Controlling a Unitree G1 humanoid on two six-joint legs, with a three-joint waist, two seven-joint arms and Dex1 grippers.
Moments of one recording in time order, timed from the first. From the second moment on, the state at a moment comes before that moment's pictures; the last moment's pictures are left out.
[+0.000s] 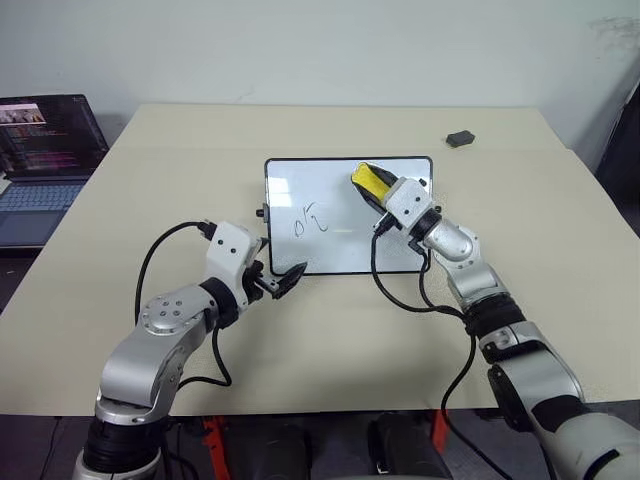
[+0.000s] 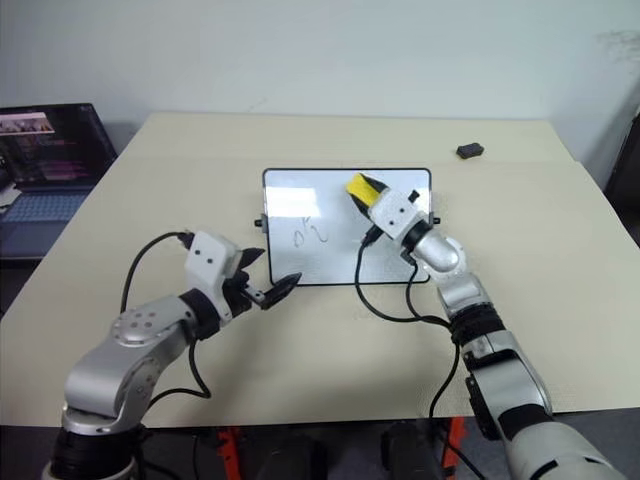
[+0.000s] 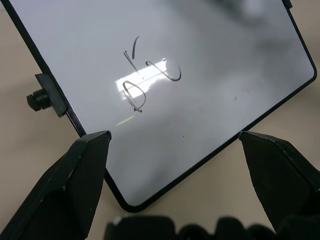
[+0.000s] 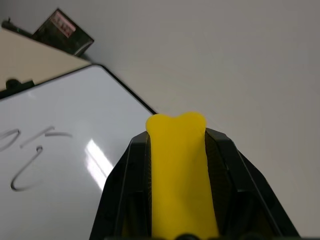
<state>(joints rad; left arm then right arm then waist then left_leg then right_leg) -0.18 0.52 0.05 -0.50 -0.35 0.76 -0.45 -0.84 -0.25 0.19 0.75 -0.17 -0.51 0.38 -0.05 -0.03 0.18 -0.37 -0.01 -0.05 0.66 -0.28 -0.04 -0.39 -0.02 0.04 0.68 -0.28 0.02</state>
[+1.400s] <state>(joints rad) 0.00 0.50 0.09 -0.51 -0.37 0.60 -0.48 0.00 -0.30 0.06 -0.30 0.05 0.14 0.39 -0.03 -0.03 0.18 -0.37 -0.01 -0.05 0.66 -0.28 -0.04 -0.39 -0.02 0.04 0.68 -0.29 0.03</state>
